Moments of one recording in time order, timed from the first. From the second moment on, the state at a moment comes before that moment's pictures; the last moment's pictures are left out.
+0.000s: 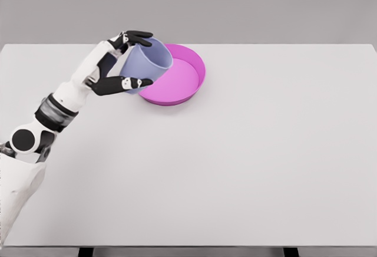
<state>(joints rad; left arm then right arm) -0.34 0.42 -0.34 -1.53 0.37 -0.45 -0.37 0.03 0.00 0.28 0.05 -0.09 -0.07 -0.11</state>
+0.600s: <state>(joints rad) -0.38 0.30 -0.42 -1.39 0.59 -0.61 -0.37 0.03 0.00 0.28 0.05 -0.09 -0.07 -0.11</state>
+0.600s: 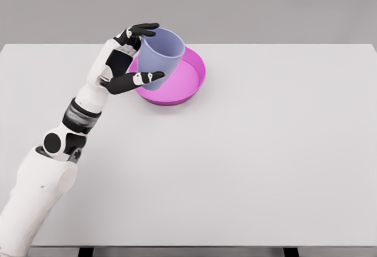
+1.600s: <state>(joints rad) -0.49 0.12 -0.38 -1.09 0.64 -0.61 -0.39 0.03 0.00 0.28 0.05 -0.09 -0.07 -0.11</state>
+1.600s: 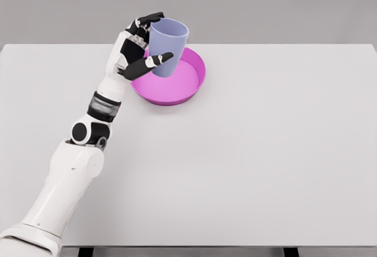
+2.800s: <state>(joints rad) -0.55 0.00 -0.29 -0.90 0.74 -0.61 -0.48 0.03 0.00 0.28 0.05 -0.09 -0.07 -0.11</state>
